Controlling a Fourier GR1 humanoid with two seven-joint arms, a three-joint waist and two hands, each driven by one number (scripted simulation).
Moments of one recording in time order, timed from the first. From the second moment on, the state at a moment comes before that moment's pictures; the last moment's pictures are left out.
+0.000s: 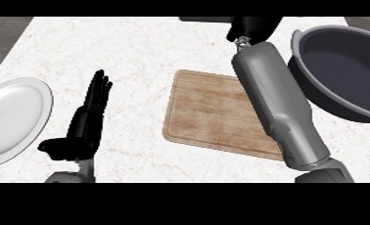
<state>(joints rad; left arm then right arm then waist) -0.03 0.11 -0.14 -1.57 0.07 0.20 -0.13 -1.04 -0.01 -0.04 -0.85 1.56 -0.17 0.95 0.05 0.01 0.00</state>
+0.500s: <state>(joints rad) -0.02 0.11 -0.12 -1.58 0.06 0.21 -0.12 -1.11 -0.12 -0.13 -0.70 1.59 -0.22 1.00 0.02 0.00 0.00</state>
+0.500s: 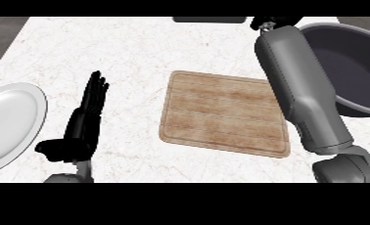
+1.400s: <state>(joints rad) 0.00 0.09 -0.11 -1.58 0.05 0.20 -0.13 -0.88 -0.39 -0.29 -0.71 1.37 -0.31 0.73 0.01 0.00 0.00</state>
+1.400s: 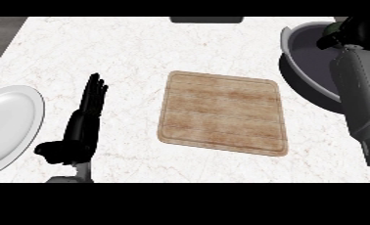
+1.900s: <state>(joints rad) 0.00 0.08 -0.12 -1.59 0.04 0.20 -0.13 -0.83 -0.45 -0.40 -0.51 1.24 -0.30 0.65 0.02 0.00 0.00</state>
